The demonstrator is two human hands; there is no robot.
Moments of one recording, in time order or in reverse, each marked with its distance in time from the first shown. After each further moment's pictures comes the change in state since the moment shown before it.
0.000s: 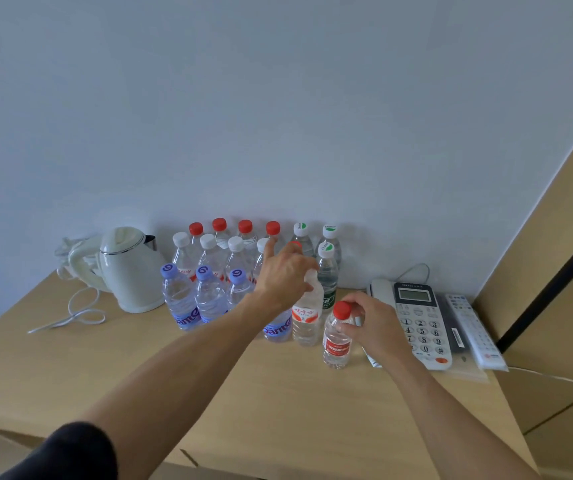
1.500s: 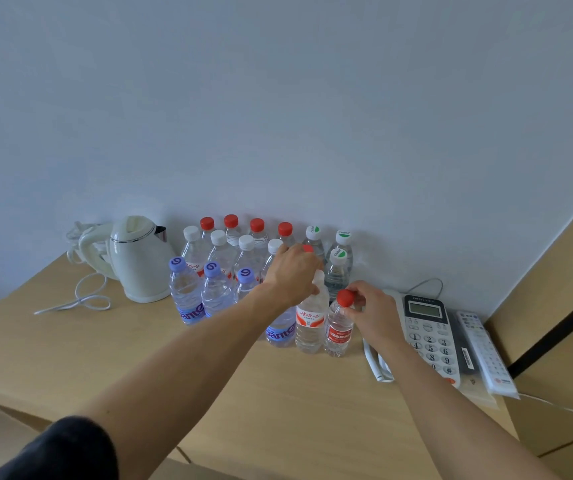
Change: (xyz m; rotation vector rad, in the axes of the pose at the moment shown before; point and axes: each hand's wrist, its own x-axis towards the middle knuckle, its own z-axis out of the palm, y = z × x) left_hand 0.020 -0.010 0.005 0.100 -0.094 -0.035; right_hand 0.046 -0.006 0.010 -0.007 0.026 0.041
